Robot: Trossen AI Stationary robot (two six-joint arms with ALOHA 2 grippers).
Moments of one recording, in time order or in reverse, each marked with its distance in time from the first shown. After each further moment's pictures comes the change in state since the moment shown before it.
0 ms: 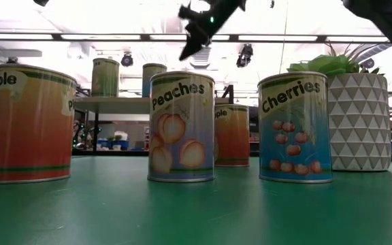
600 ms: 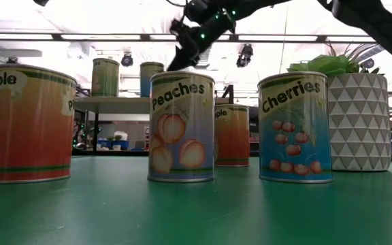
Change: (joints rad) left arm 0.000 0.000 0.000 0.000 0.000 0.000; right arm -0.009 0.086 -0.013 0.103 -0.262 0.040
